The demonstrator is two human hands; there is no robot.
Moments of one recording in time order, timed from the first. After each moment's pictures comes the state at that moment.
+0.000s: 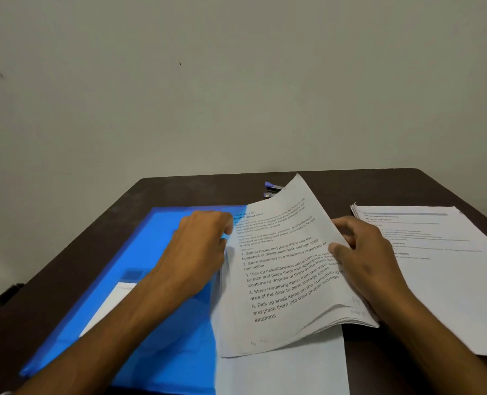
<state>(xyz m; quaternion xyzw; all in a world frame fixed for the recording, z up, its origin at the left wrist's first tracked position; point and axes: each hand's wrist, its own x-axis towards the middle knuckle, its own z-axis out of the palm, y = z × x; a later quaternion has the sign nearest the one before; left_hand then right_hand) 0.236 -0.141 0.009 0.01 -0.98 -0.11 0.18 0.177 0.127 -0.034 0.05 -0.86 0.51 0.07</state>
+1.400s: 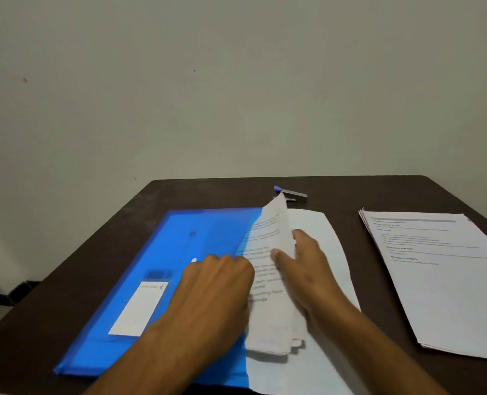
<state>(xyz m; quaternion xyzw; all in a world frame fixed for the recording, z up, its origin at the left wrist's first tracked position) 0.321 -0.089 0.034 0.02 -1.00 0.03 0.07 0.216 0.036 -0.030 0.09 -0.82 0.57 -0.01</state>
